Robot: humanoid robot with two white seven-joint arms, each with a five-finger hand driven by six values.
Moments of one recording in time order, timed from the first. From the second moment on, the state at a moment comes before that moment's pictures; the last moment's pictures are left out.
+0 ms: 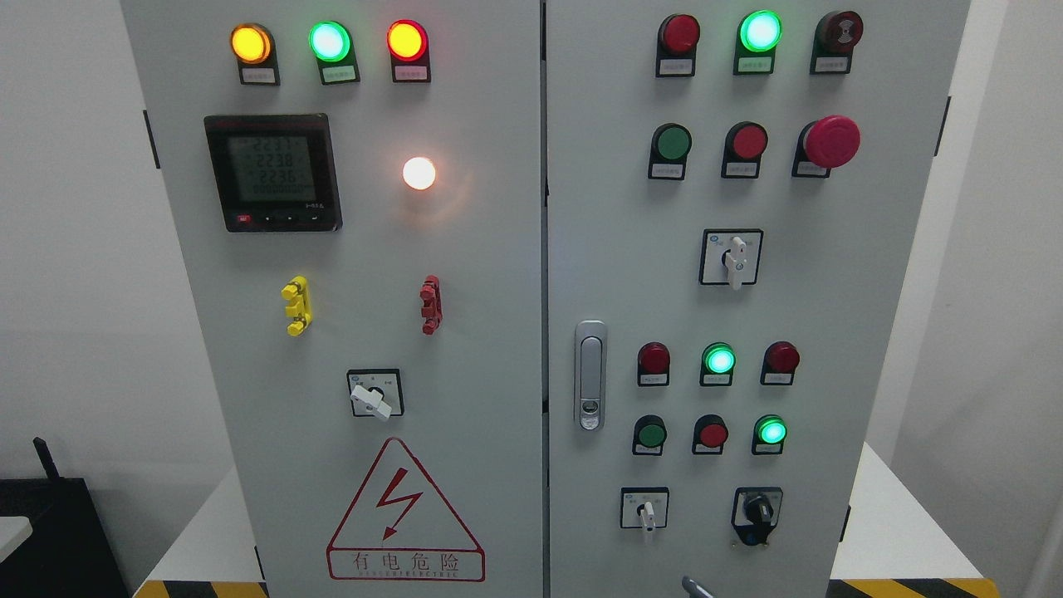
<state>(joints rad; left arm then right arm) -0.05 -0.04 0.00 0.00 0.12 -0.12 -0.14 0.15 0.01 0.12 -1.81 0.00 -0.34 0.16</state>
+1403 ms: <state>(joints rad) -0.05 -0.04 0.00 0.00 0.12 -0.12 -0.14 -0.03 0.06 0.18 -1.82 0.93 -0.32 -0.29</state>
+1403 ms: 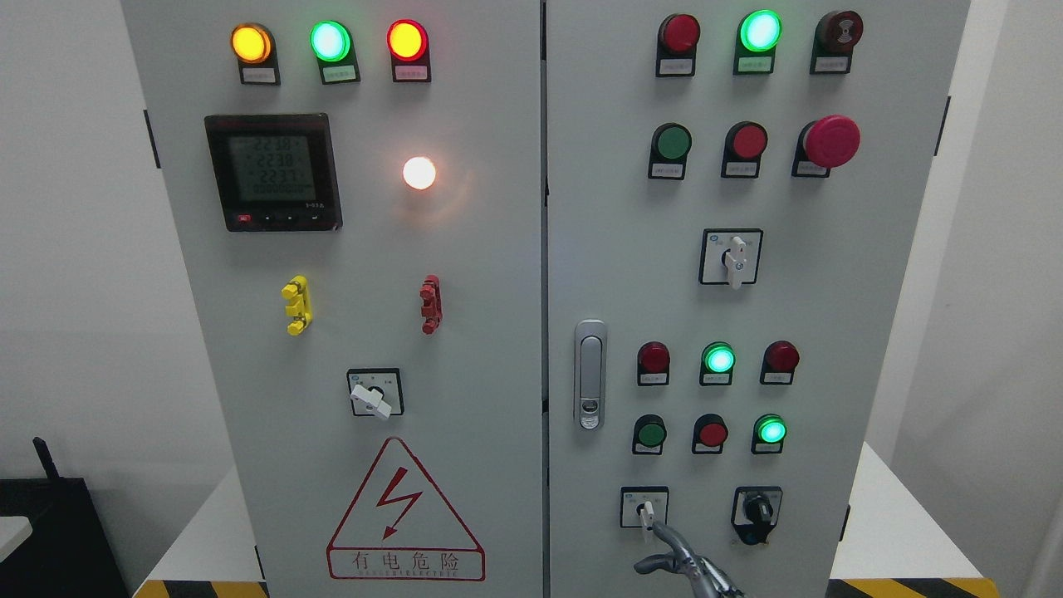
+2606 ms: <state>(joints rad) -0.05 -0.04 0.00 0.00 0.12 -0.12 -0.14 -0.23 0.13 0.32 -1.73 1.46 0.09 -0.27</state>
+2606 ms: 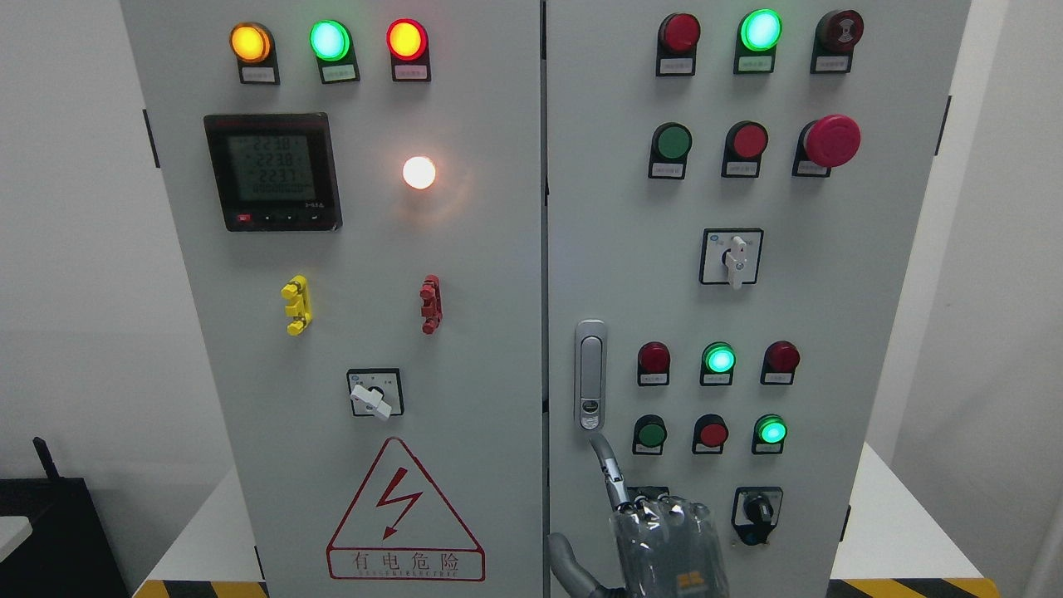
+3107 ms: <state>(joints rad) -0.05 -0.04 0.00 0.00 0.12 -0.12 -0.14 -0.27 0.13 0.33 -1.70 1.48 0.10 -0.26</state>
